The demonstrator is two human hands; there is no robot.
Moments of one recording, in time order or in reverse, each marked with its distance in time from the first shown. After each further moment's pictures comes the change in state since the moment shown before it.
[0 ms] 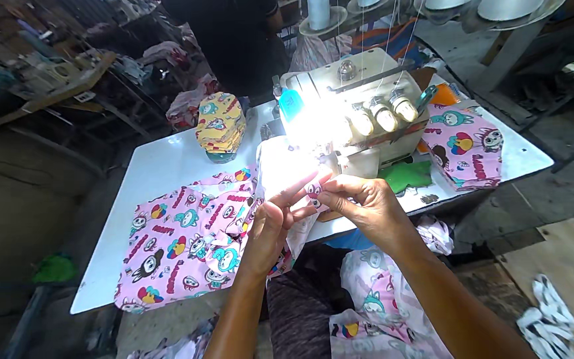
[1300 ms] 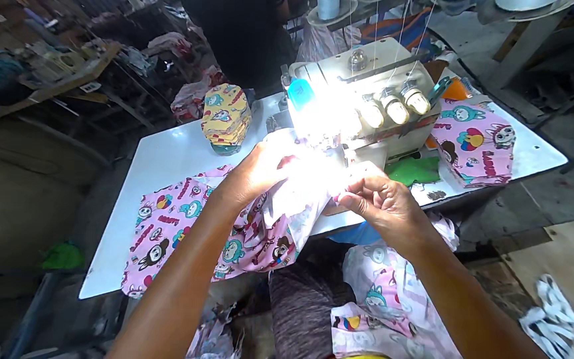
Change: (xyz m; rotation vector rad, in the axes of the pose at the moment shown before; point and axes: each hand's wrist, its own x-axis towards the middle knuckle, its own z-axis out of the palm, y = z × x) left_hand 0.081 0.021 -0.062 1.165 -0.324 -0.099; right_hand -0.016 -0.002 -0.009 0.007 -0.008 0.031
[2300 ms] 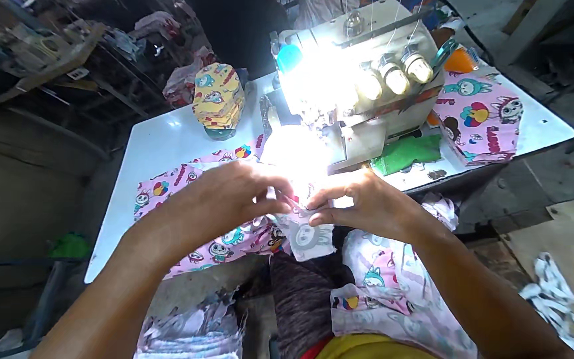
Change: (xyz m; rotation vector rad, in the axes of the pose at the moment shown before) left_hand -0.068 0.051 -0.032 0.189 -0.232 0.180; right_hand 0.010 -0.002 0.005 -0.317 -0.450 -0.257
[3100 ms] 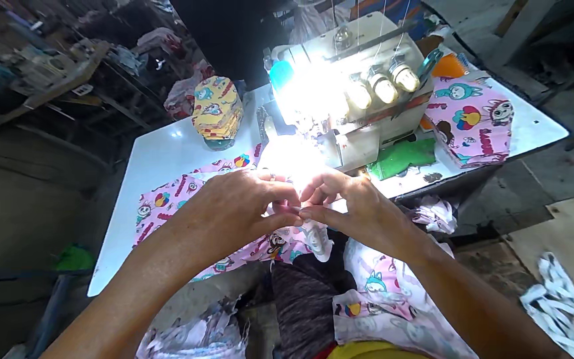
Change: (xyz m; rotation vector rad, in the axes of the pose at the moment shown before) left_hand 0.008 0.018 -0.002 0.149 0.093 0.016; right_hand 0.000 -0.013 0.010 0.068 0.213 0.119
